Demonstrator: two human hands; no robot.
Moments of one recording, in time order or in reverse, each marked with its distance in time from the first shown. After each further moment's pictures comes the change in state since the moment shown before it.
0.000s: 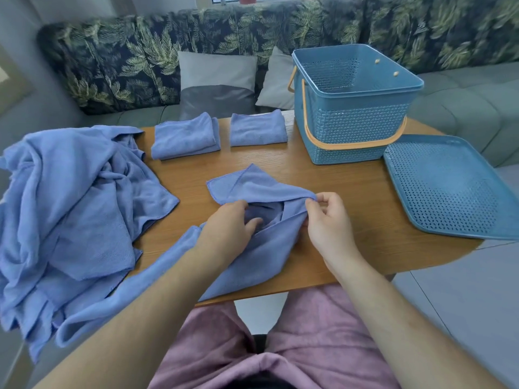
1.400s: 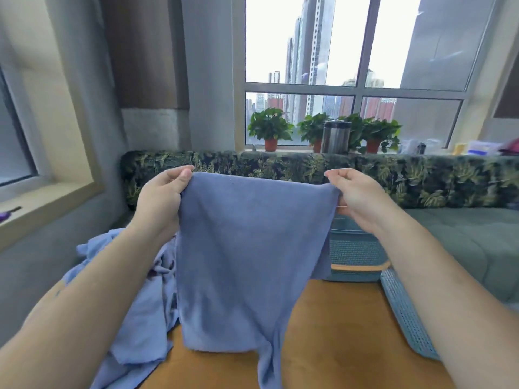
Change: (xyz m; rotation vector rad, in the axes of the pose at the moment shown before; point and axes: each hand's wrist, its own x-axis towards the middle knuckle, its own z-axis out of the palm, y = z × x) left_hand 0.015 -0.016 -0.285 -1.335 0.548 -0.049; right_hand 0.043 -0.282 -0.038 0.043 -0.278 -0.263
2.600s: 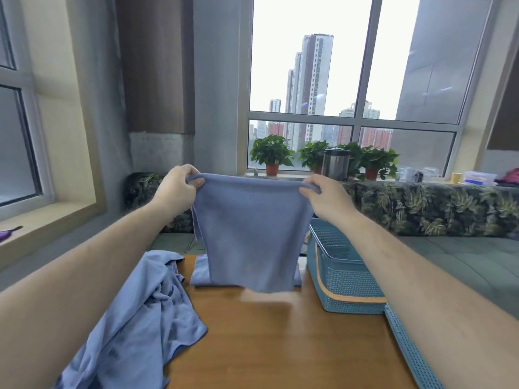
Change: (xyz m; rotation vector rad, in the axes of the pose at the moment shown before) left_hand 0.099 0.021 0.000 0.923 -0.078 0.405; right_hand 0.064 -0.020 0.036 -0.655 0.064 -0.410
